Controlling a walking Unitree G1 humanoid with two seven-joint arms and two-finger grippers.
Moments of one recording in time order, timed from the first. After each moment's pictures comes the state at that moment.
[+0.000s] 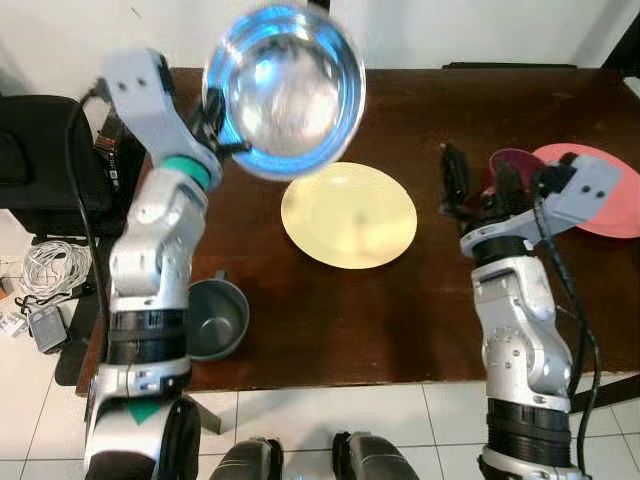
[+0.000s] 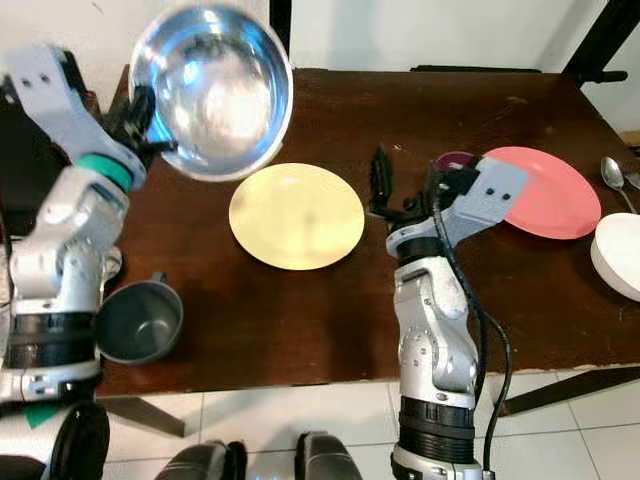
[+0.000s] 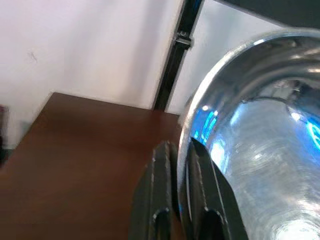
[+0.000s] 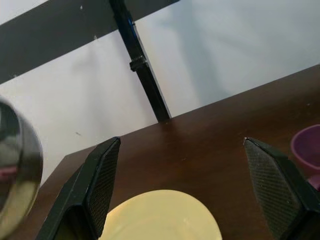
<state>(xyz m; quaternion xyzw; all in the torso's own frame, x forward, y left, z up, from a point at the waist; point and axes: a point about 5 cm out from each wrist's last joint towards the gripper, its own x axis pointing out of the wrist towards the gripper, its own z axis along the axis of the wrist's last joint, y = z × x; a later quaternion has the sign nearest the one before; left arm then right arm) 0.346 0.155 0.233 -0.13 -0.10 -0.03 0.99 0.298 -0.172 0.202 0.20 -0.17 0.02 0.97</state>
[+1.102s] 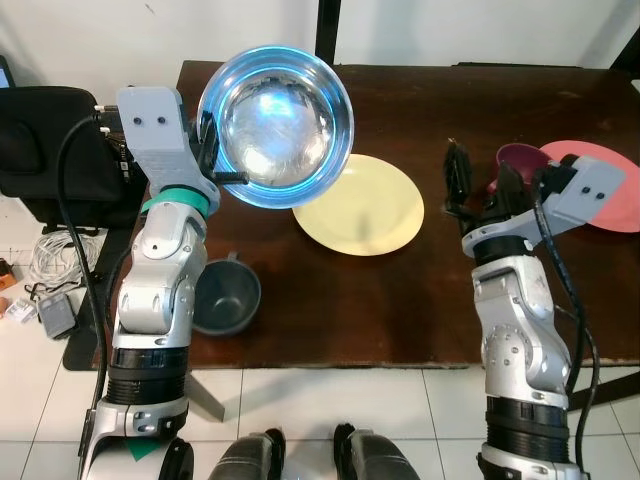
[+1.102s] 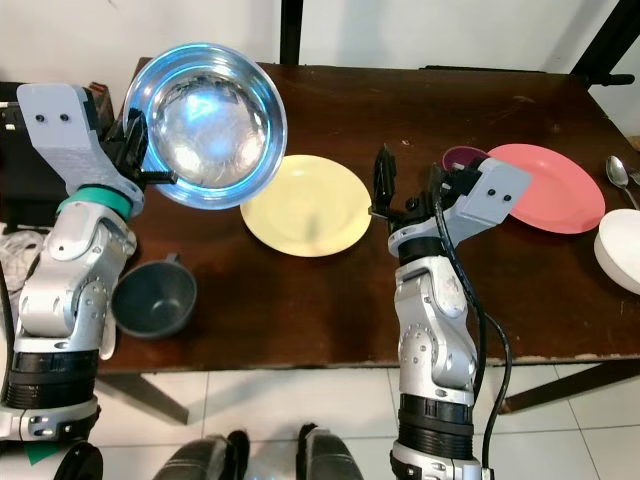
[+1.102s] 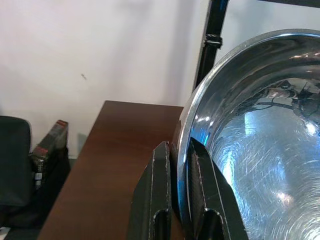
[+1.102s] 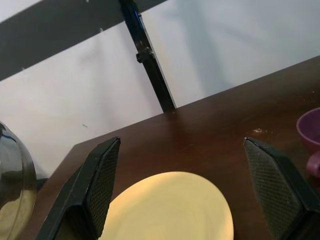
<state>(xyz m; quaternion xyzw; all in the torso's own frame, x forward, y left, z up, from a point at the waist) 0.329 0.149 0.230 -0.05 -0.13 0.00 0.99 0.302 -0.173 0.198 0.21 -0.16 0.01 0.97</state>
